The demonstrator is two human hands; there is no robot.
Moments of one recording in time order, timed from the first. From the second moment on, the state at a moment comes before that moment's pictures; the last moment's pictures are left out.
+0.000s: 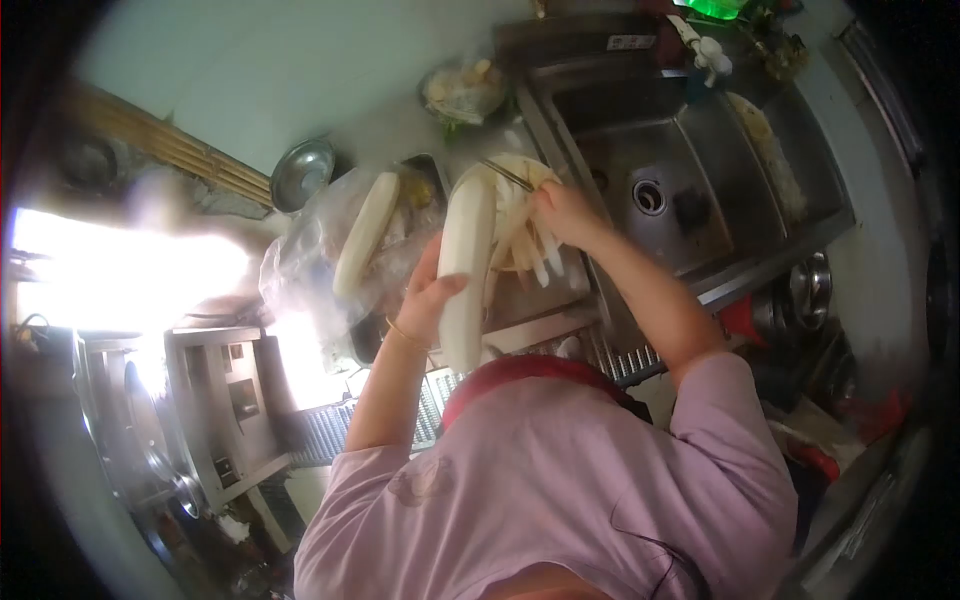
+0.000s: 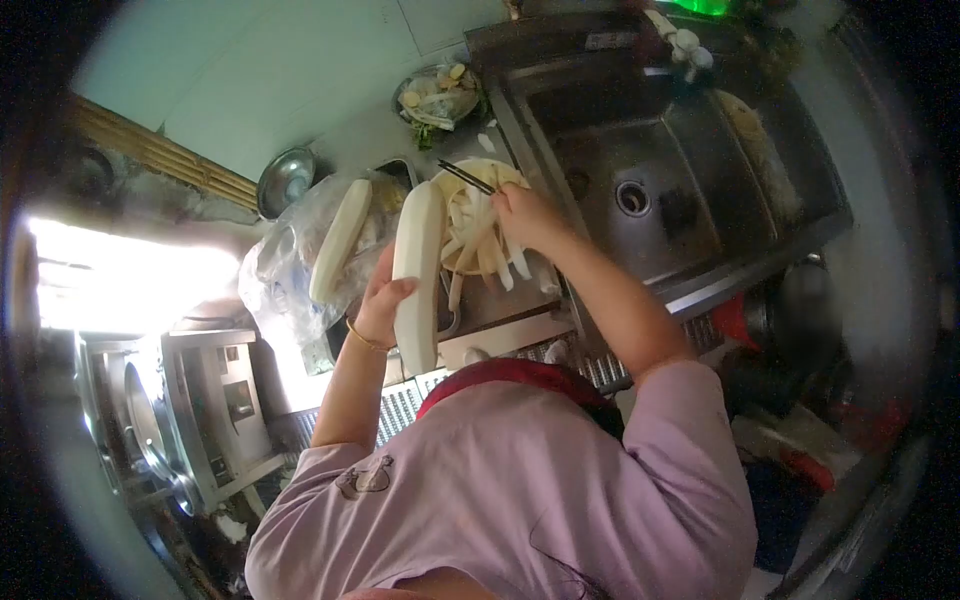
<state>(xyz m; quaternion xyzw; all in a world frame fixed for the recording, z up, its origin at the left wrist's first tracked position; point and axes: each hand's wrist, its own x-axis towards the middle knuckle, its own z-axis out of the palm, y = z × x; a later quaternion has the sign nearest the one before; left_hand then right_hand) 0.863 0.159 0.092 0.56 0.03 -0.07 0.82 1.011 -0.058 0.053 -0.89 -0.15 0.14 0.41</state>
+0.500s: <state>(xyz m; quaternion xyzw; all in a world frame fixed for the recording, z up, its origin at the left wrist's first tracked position) 0.886 0.150 0.109 0.19 0.15 -0.13 0.96 0.887 -0.074 0.124 -0.79 -0.50 0.01 0.35</state>
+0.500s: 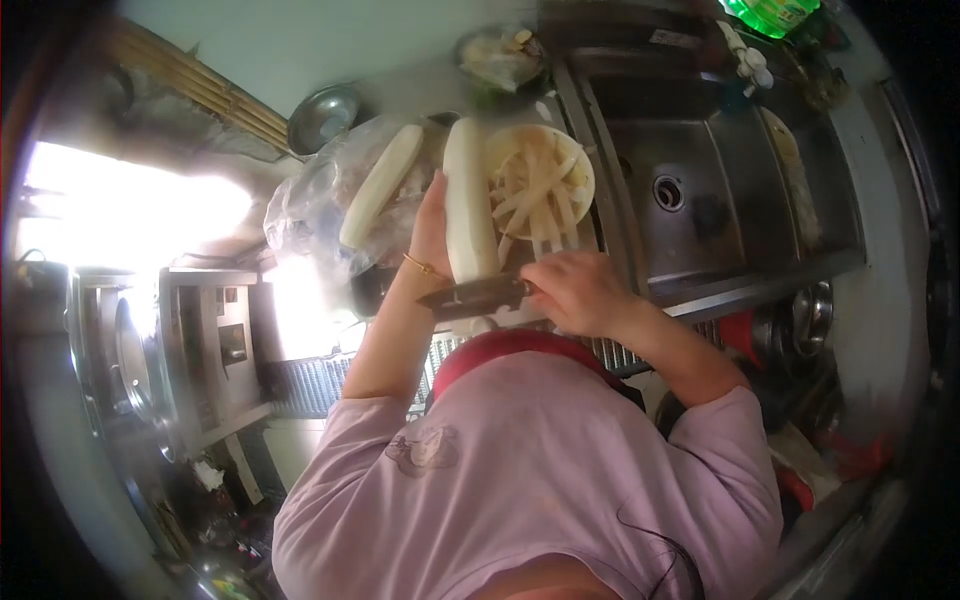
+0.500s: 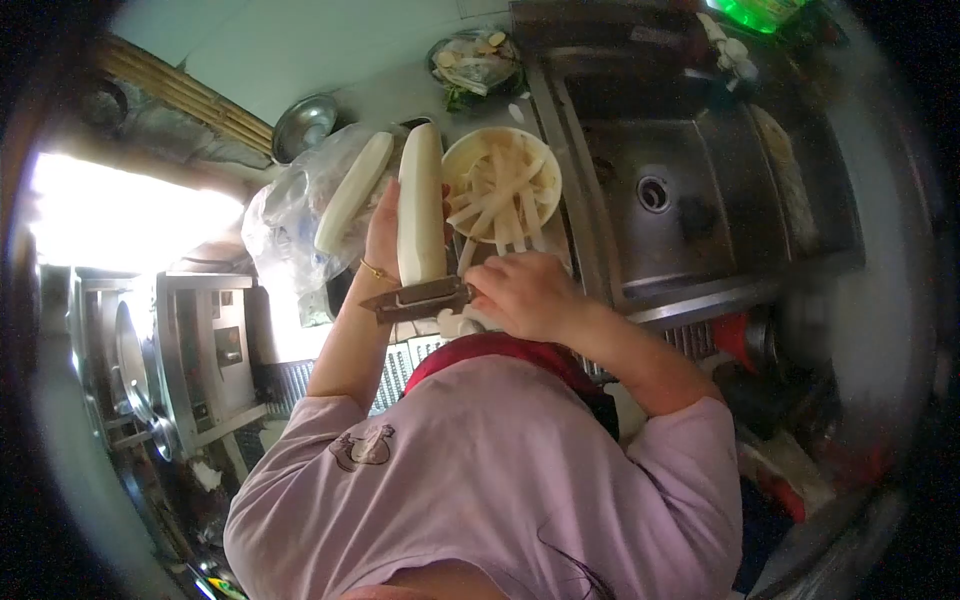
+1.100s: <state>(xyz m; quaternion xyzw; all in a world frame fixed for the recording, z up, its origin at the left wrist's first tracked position) 0.892 0.135 0.081 0.25 0.14 -0.21 0.93 1.064 -0.076 0.051 -0.95 -0.18 0.04 0.24</state>
